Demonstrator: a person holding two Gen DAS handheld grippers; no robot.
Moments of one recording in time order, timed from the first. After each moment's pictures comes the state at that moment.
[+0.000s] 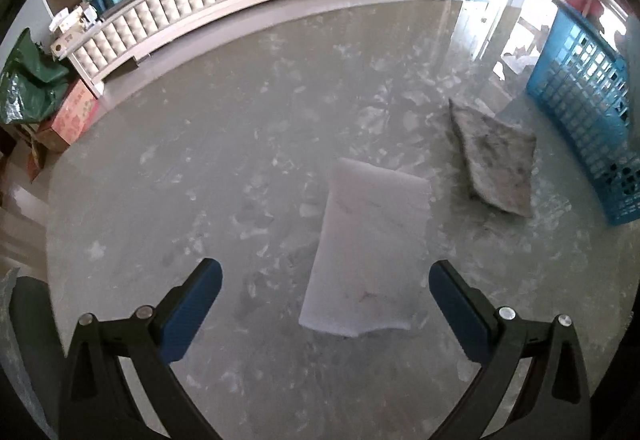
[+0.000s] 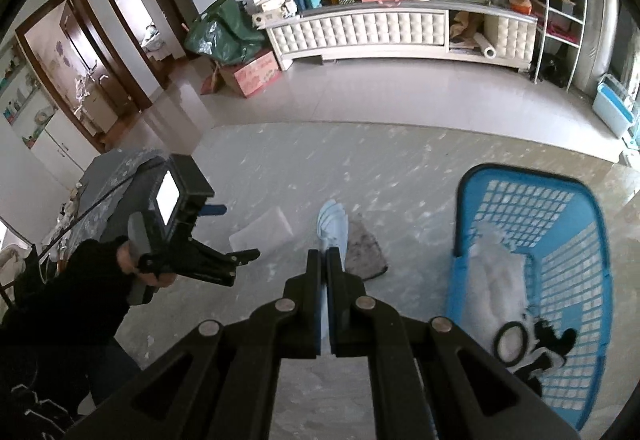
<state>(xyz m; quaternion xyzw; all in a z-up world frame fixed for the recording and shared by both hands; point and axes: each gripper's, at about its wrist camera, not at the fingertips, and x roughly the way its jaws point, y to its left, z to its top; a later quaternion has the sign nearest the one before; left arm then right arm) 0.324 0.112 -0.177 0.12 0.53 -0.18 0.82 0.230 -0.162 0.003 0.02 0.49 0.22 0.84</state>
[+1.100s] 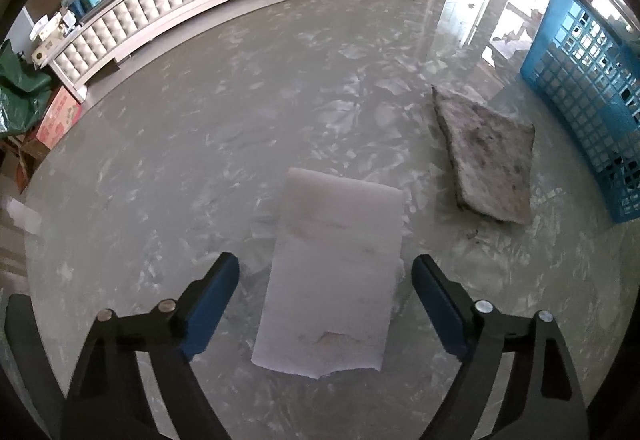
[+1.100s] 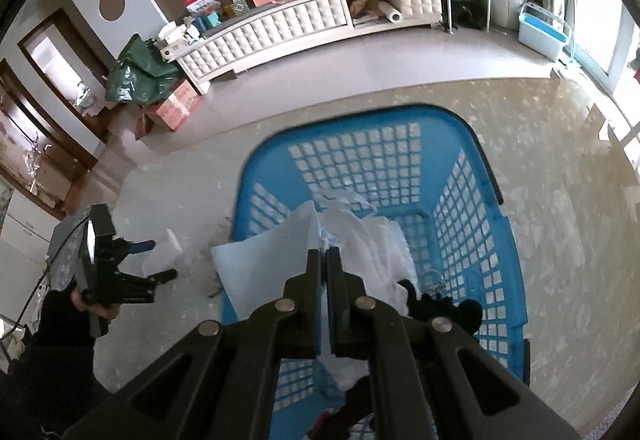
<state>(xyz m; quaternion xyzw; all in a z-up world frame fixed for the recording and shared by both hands) 0.340 0.077 -0.193 0.14 0.54 -0.20 0.81 0.237 -0.269 -0.040 0.11 0.52 0.09 0.84</state>
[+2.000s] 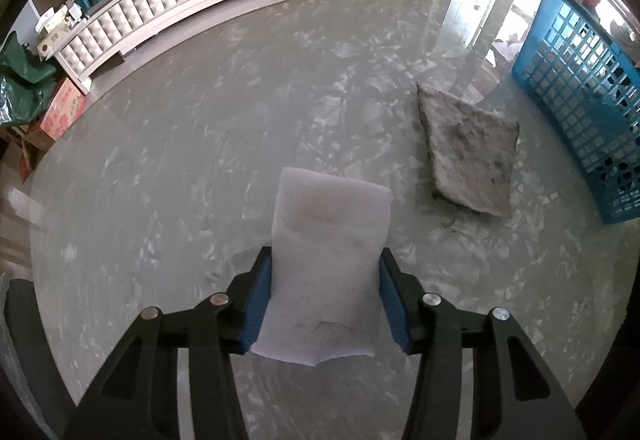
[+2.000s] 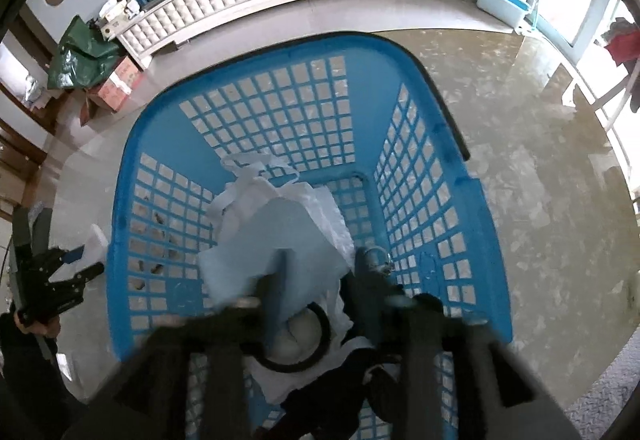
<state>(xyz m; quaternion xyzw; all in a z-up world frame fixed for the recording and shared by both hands) 0.317 0.074 -0.180 0.12 0.54 -0.19 0.81 0.245 -0.285 -0.061 0.09 0.58 0.01 0.81</state>
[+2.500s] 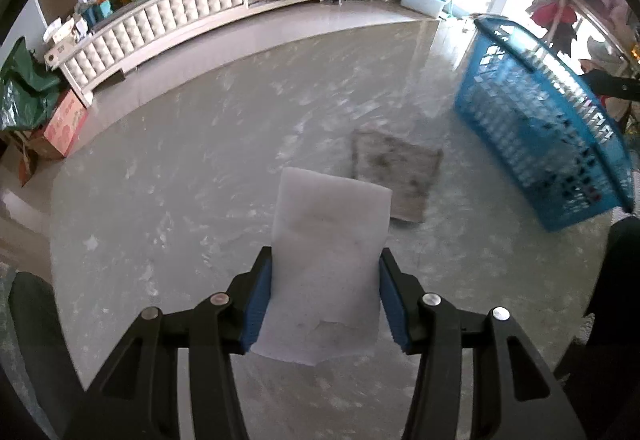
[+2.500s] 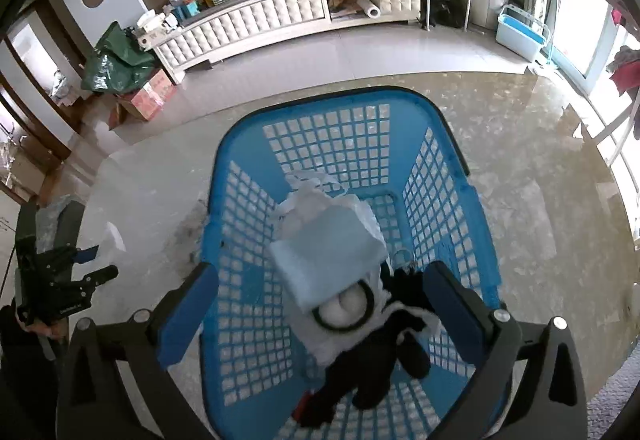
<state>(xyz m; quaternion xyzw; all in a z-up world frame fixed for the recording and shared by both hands) 0.260 0.058 -0.108 0.11 0.51 -0.20 0.83 0.202 -0.277 -0.009 0.07 0.53 0.04 0.84</state>
